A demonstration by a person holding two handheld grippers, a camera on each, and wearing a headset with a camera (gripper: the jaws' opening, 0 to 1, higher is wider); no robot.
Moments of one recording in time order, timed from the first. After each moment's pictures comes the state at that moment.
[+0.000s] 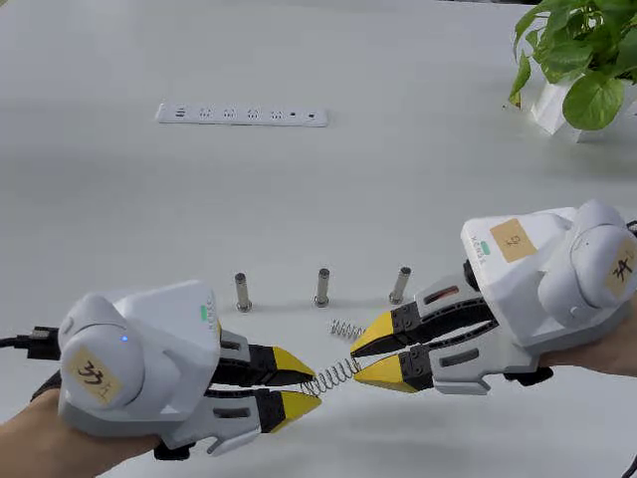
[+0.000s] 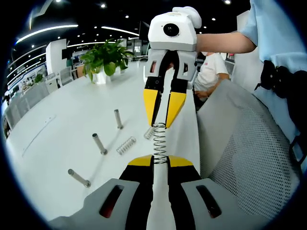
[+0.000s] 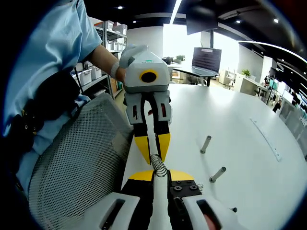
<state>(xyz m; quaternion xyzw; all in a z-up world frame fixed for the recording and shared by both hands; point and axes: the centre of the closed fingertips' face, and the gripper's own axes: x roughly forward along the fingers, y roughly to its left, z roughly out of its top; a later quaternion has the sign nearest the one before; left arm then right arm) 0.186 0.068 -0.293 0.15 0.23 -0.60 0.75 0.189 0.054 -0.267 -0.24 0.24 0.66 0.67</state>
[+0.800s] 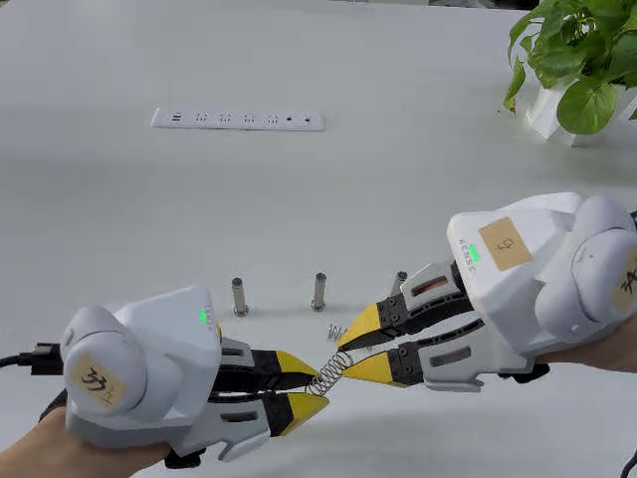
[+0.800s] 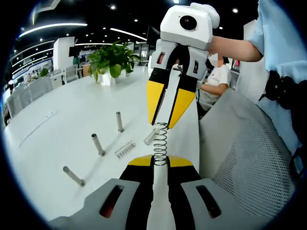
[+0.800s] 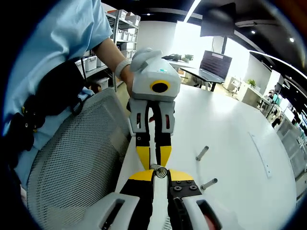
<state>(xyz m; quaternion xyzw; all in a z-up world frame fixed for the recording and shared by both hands) 0.189 0.058 -0.289 0.10 0.22 -0.59 0.77 0.189 0.055 -0.254 -0.30 0.21 0.67 0.65</state>
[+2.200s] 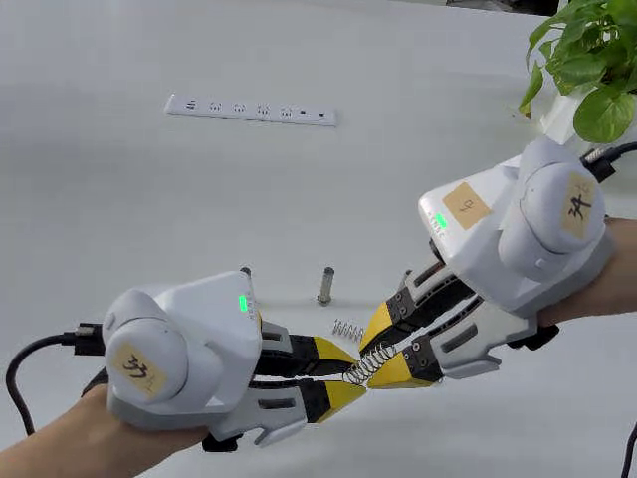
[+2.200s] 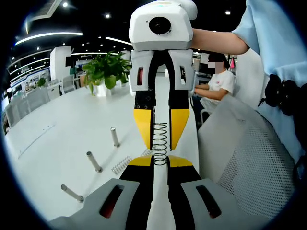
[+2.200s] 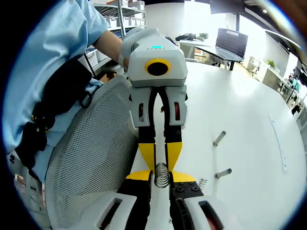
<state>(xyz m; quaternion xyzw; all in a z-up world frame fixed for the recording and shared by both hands) 0.188 0.034 -0.275 0.10 0.18 -0.60 0.77 0.178 0.046 -0.266 -0.33 0.32 0.70 0.56</state>
